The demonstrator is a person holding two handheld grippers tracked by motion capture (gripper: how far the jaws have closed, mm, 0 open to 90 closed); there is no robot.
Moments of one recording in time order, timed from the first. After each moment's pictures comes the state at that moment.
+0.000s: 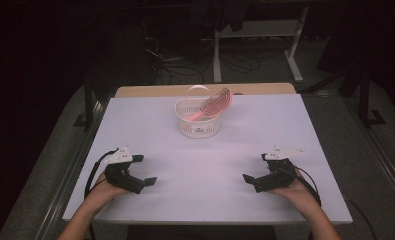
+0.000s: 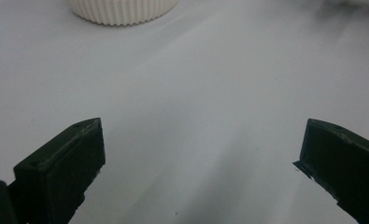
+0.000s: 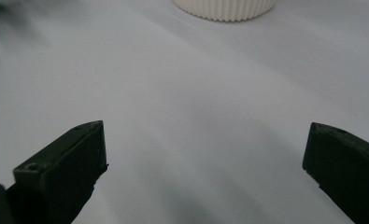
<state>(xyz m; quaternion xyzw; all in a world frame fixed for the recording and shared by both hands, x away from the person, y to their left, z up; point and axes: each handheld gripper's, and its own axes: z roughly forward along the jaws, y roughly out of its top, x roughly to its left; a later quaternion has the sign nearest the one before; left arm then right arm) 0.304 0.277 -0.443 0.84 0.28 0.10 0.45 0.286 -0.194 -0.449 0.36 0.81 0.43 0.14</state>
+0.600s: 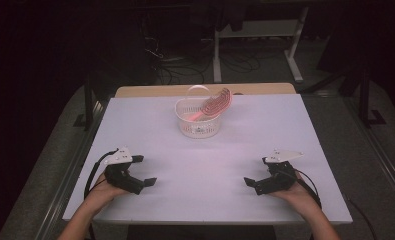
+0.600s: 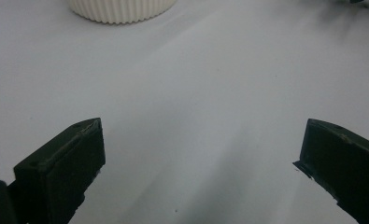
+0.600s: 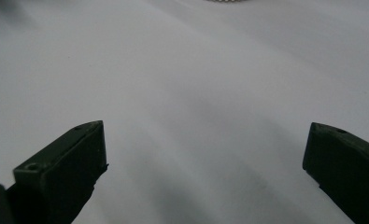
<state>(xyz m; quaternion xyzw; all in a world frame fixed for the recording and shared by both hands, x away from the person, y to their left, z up) 0.304 0.278 -0.444 0.84 0.27 0.10 0.45 0.285 -0.196 -0.460 0.37 0.82 0.42 0.13</state>
